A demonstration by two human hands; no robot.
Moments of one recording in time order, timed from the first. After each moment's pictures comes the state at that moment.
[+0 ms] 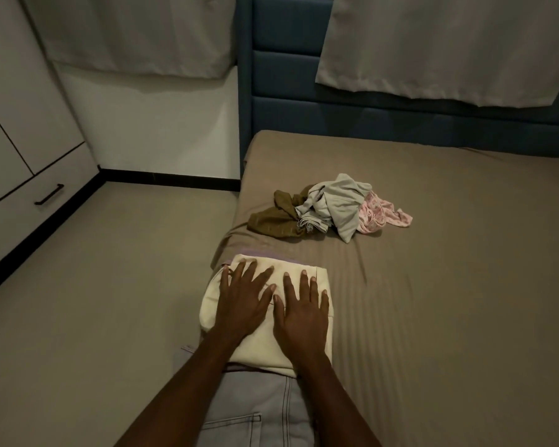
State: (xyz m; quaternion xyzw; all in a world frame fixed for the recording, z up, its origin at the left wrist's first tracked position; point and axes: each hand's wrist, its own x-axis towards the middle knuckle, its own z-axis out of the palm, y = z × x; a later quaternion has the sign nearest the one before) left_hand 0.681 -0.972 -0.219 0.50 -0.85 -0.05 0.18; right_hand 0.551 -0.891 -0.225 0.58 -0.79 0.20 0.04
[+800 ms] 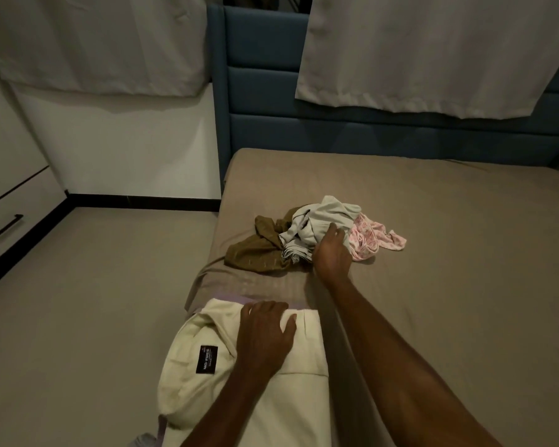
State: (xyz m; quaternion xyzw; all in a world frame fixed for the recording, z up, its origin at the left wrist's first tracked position) left_hand 0.582 -1.006 -0.228 0.49 -0.82 -0.06 0.28; right_hand 0.373 -1.104 -0.170 0.46 -0.86 0.21 0.03
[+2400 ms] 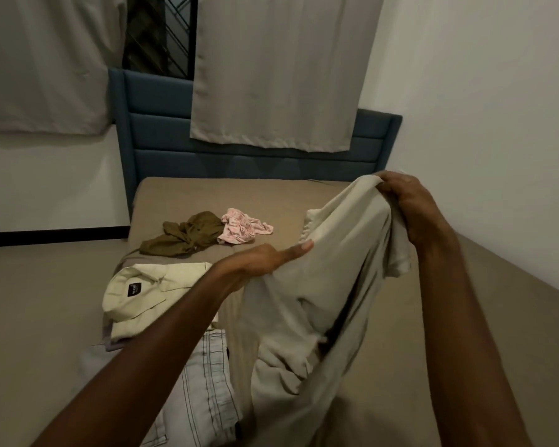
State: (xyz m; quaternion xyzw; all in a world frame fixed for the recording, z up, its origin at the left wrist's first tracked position) left_hand 0.564 -0.710 0.077 0.29 -0.81 -0.51 0.07; right_hand 0.341 -0.542 0.188 0.40 -0.69 0.59 -0.12
